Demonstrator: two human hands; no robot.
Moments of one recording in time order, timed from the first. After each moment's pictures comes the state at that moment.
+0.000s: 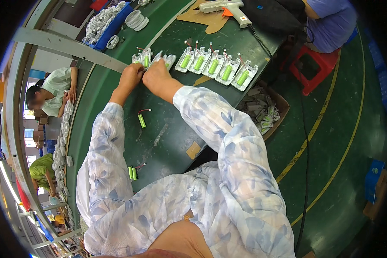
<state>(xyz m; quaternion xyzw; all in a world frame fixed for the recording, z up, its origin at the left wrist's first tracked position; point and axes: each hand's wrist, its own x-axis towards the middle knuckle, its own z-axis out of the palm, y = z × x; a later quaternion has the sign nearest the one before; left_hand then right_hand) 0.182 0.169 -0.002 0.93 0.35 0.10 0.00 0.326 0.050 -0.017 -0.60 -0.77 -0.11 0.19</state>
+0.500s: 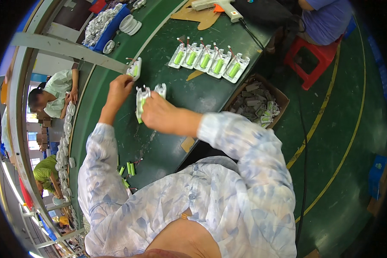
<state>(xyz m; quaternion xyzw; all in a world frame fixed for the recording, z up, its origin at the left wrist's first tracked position) 0.155 0.085 0.041 0.92 0.36 0.16 0.08 0.327 -0.094 0.007 -0.41 -0.85 -0.14 0.31</state>
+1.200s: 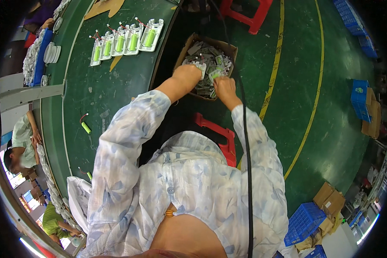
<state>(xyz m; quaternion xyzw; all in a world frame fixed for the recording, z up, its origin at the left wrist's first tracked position) 0.440 -0.147 -0.120 0.98 0.01 -0.16 0.07 0.516 -0.319 -0.259 -0.87 -0.45 0.06 0.18</state>
